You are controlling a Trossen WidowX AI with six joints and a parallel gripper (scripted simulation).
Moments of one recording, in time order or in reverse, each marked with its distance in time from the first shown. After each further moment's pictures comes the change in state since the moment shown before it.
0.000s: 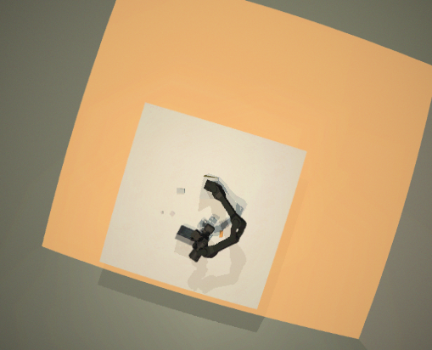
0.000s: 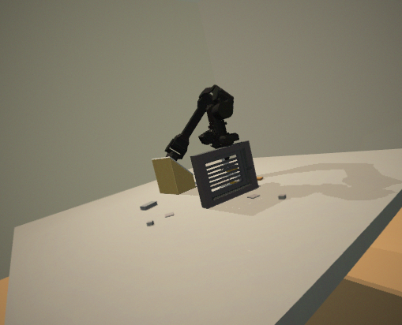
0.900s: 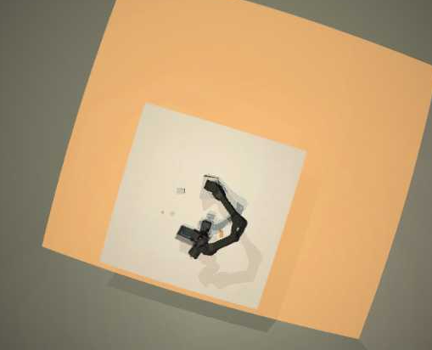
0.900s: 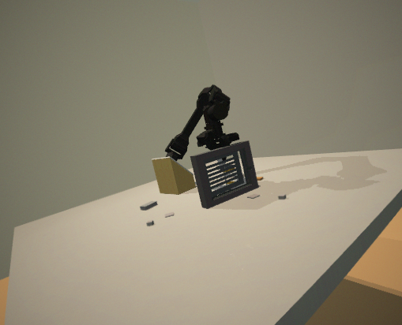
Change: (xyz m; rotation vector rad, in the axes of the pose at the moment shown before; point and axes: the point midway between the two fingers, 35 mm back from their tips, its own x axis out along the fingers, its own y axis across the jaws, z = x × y) arm 0.000 -0.014 0.010 -0.308 0.002 -0.006
